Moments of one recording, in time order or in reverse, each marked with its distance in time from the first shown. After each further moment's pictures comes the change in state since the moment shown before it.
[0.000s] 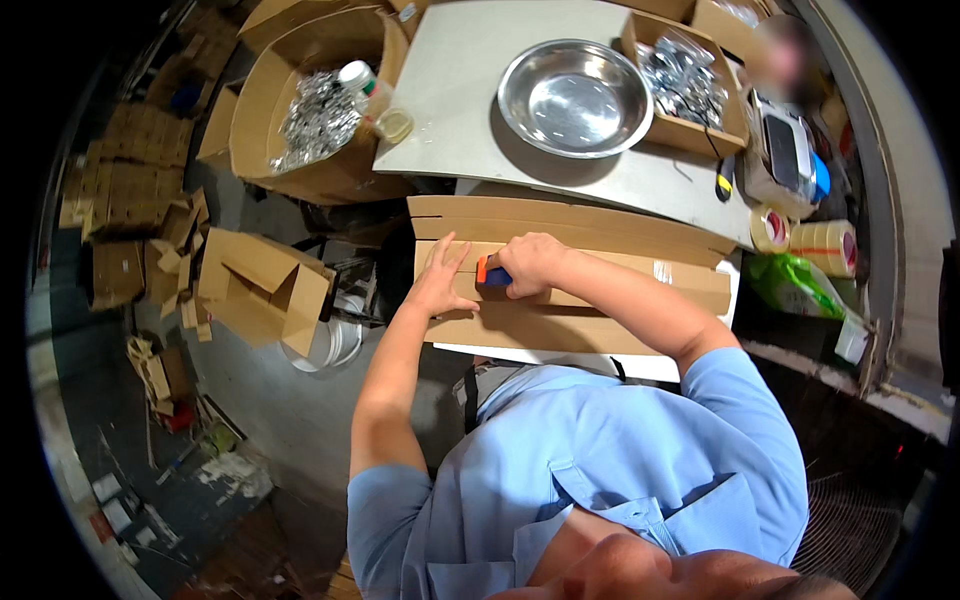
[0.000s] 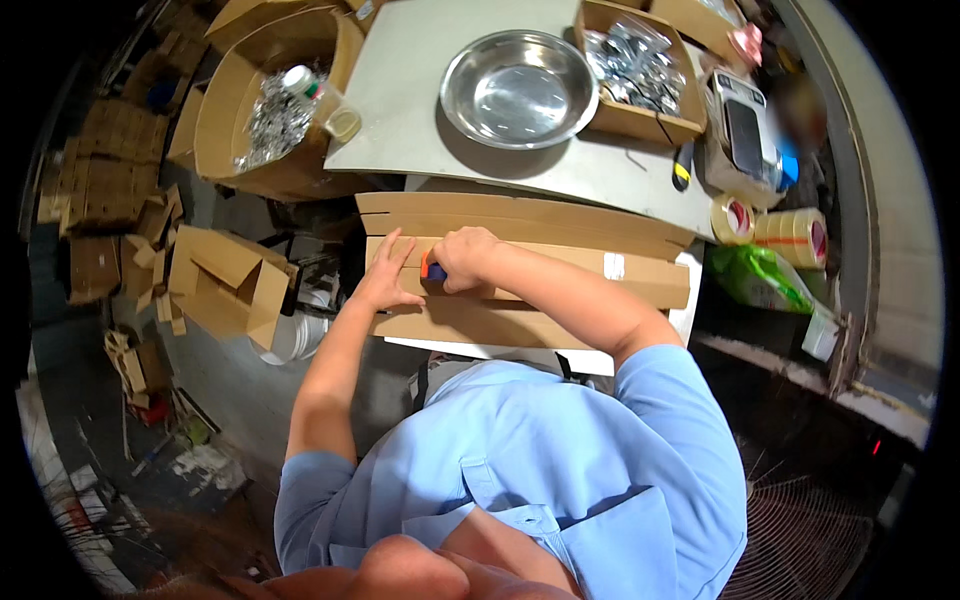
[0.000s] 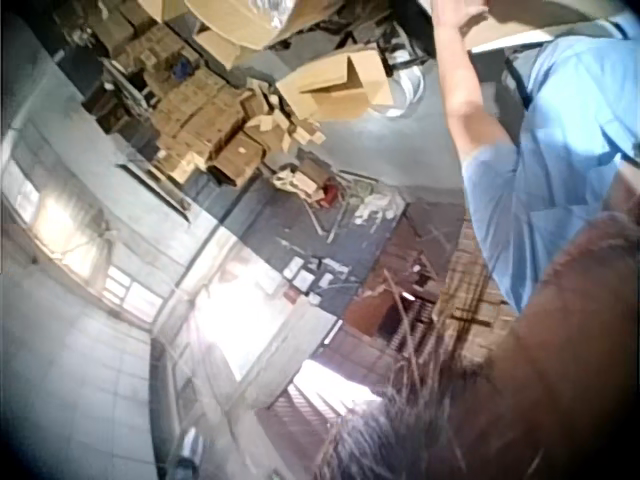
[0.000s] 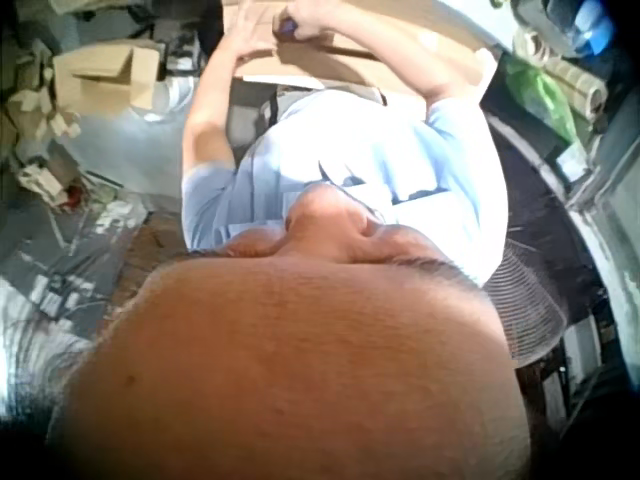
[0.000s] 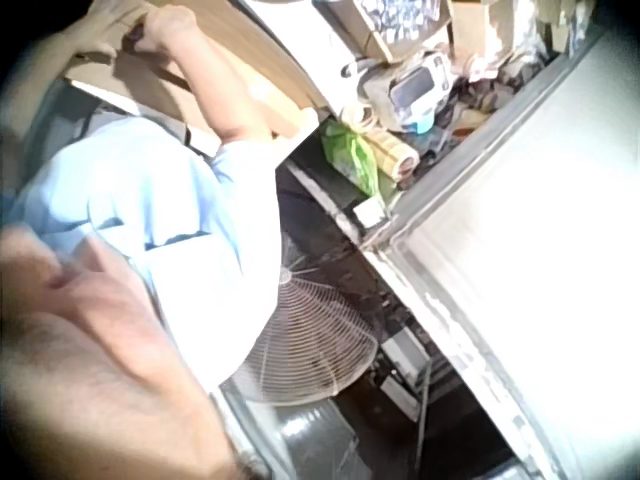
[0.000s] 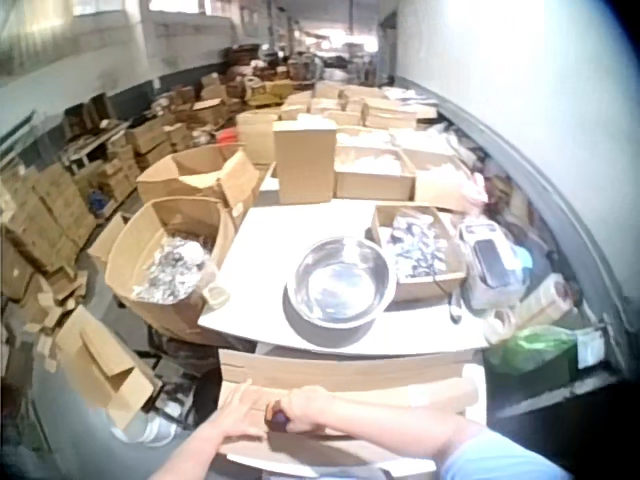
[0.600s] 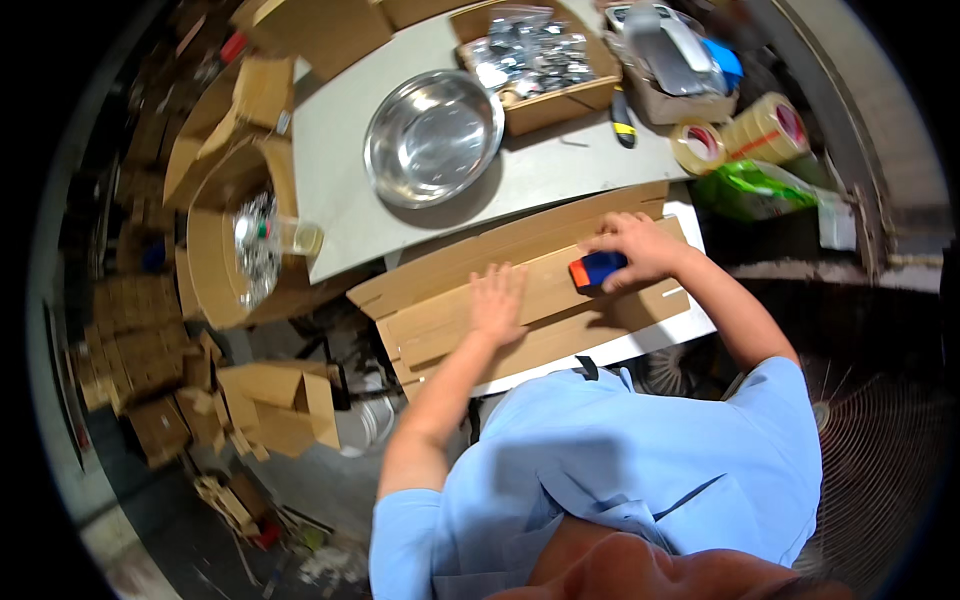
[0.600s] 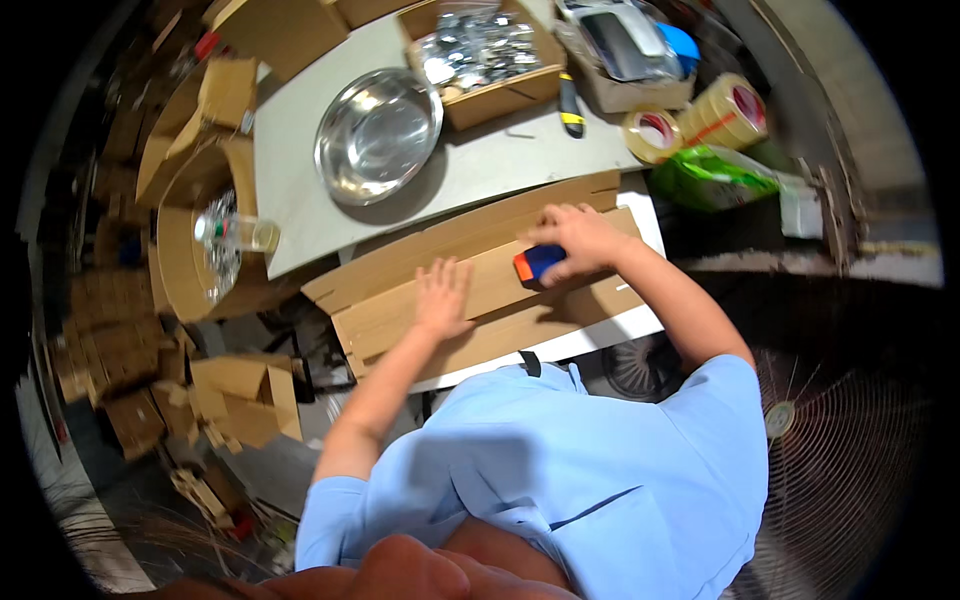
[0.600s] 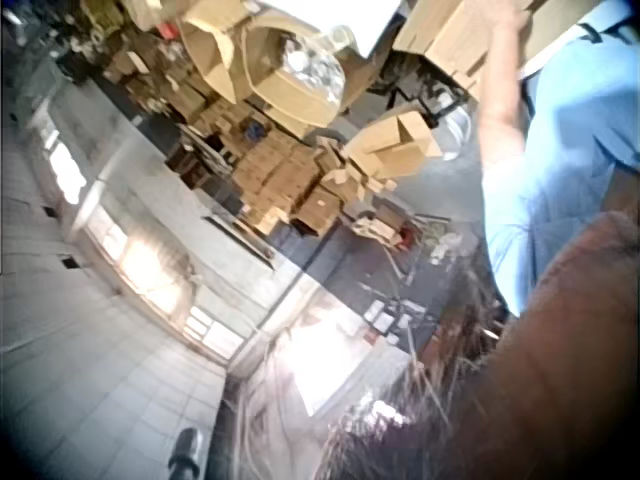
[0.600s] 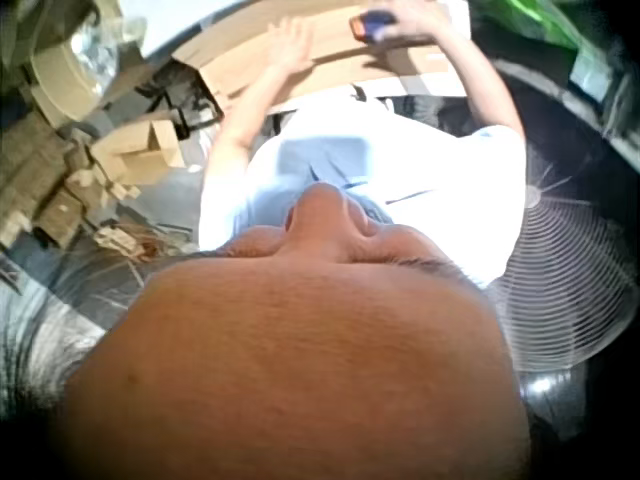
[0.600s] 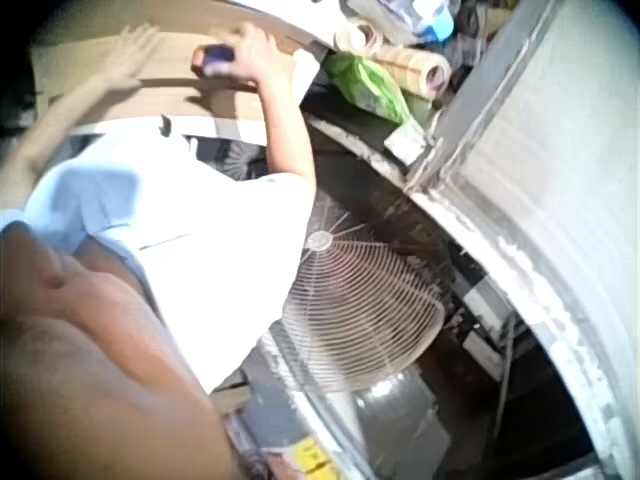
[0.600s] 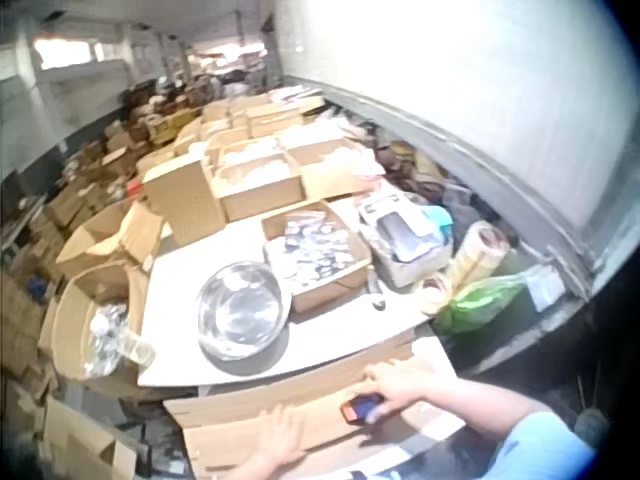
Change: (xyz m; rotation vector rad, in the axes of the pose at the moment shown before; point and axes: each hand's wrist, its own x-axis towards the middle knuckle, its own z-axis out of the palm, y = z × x) left_hand 0.086 0.183 0.063 0.581 -0.327 0.209; right_hand -0.222 0.174 0.076 0.061 0.537 0.149
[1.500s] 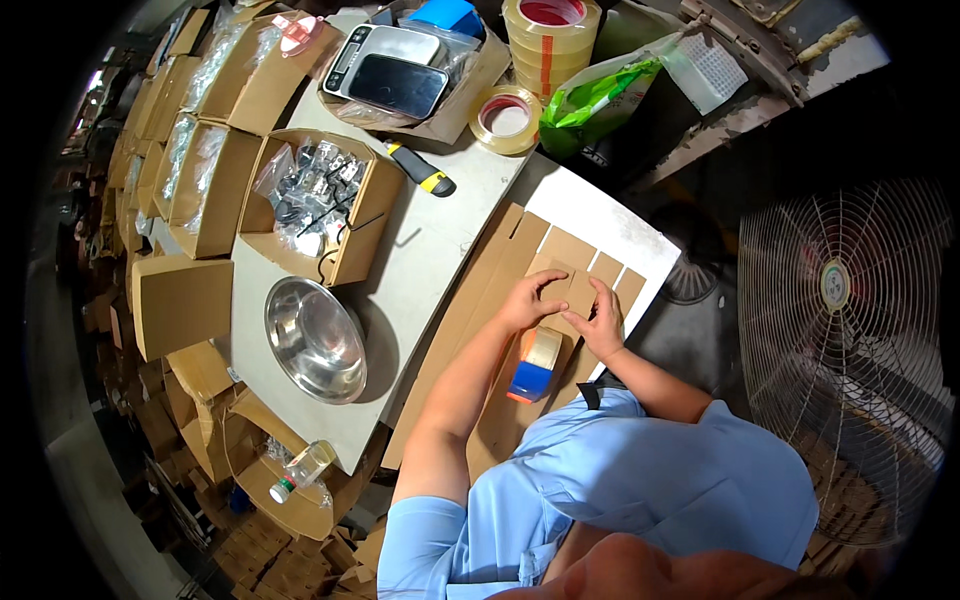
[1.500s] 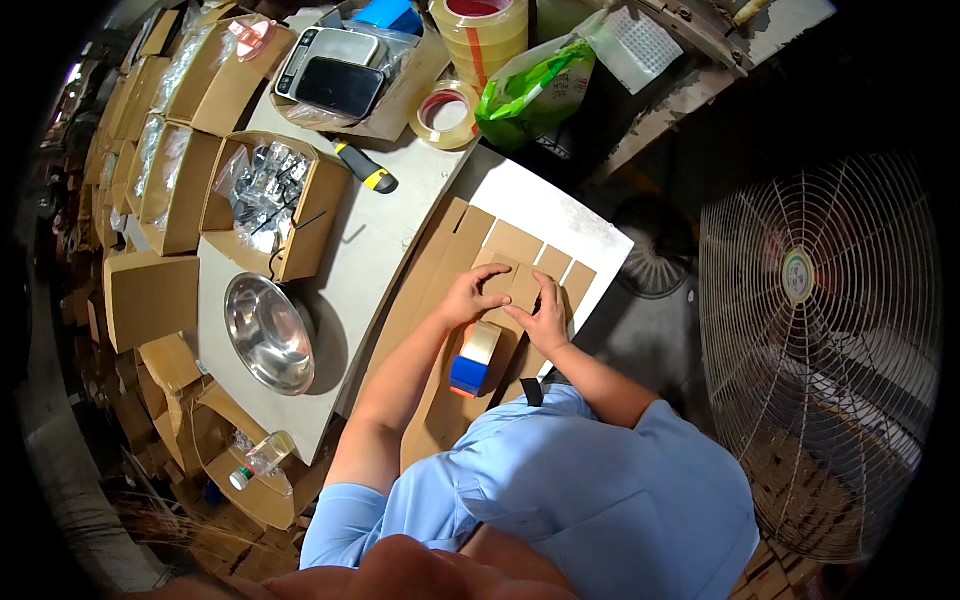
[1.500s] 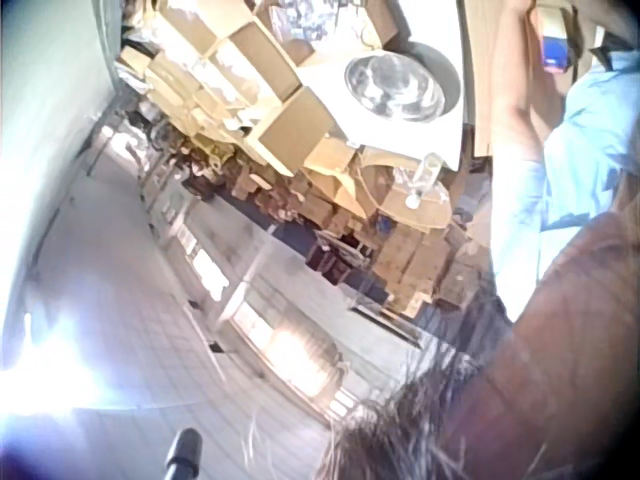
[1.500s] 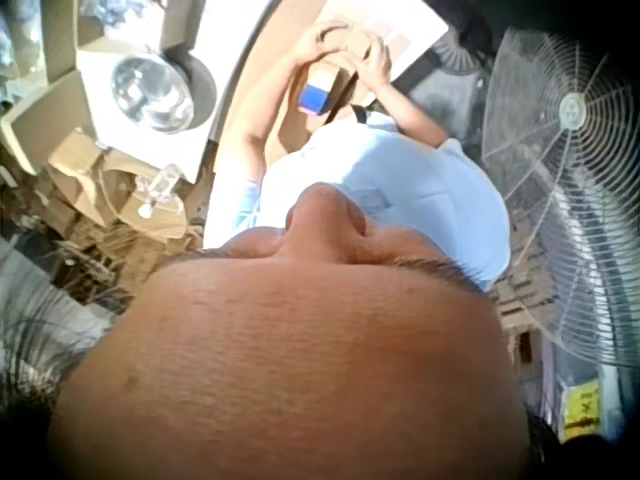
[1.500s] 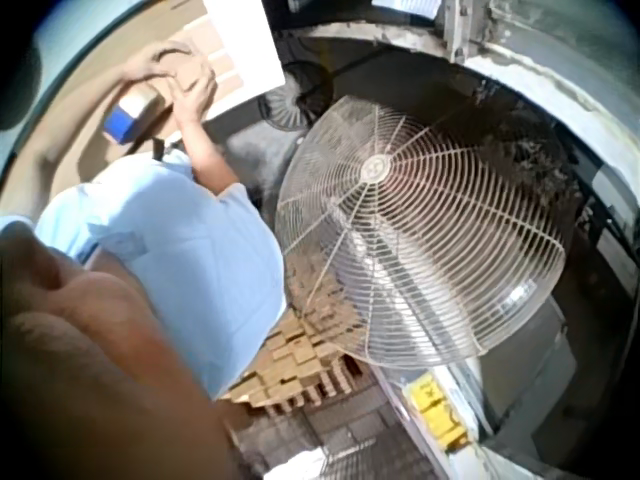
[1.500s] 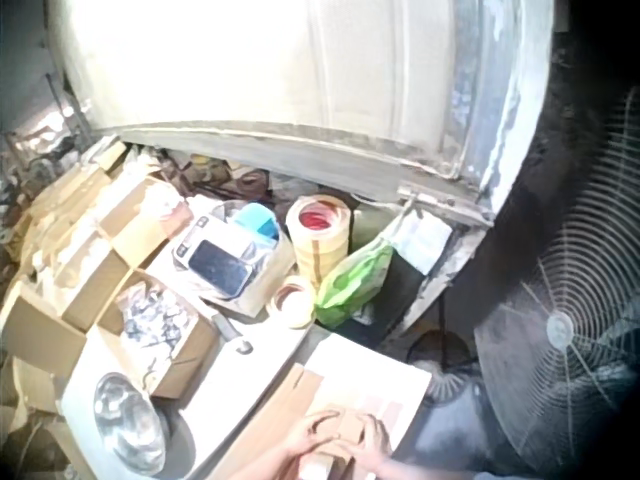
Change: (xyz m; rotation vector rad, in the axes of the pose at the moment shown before) left_hand 0.186 0.133 -0.012 -0.946 -0.594 0.663; right_hand -0.062 -0.055 0.204 0.684 1.157 1.370
